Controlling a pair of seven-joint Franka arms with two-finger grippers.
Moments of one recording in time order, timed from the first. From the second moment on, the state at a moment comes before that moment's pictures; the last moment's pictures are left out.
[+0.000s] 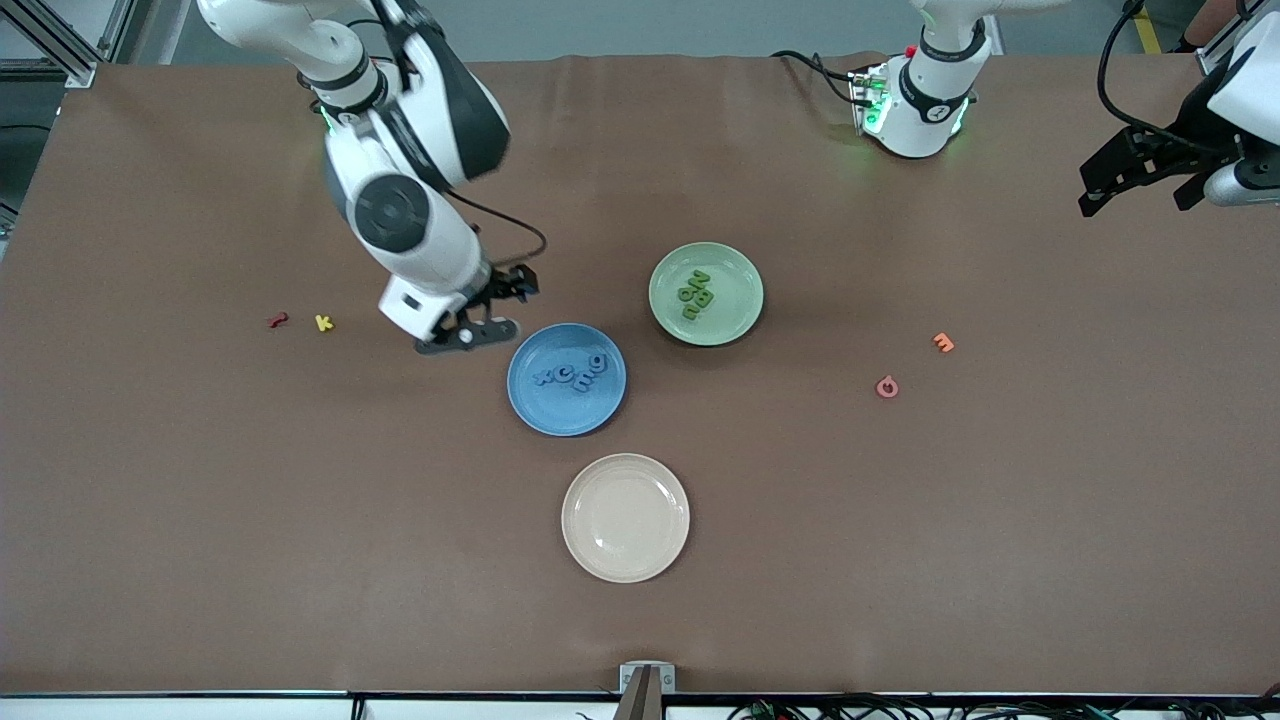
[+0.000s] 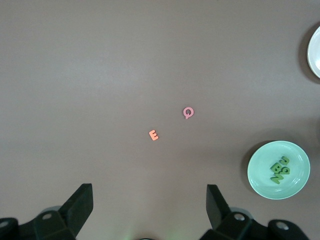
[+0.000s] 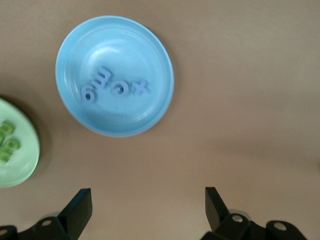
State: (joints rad) left arm 0.01 -0.15 -0.11 -1.65 0.01 1.53 -0.14; right arm 0.62 0.16 -0.12 -1.83 0.14 1.81 0.31
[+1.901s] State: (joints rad) left arm 0.01 -0.15 -0.11 -1.65 0.01 1.53 -0.10; right arm 0.09 -0.08 -0.12 -1.57 -0.02 1.55 0.05
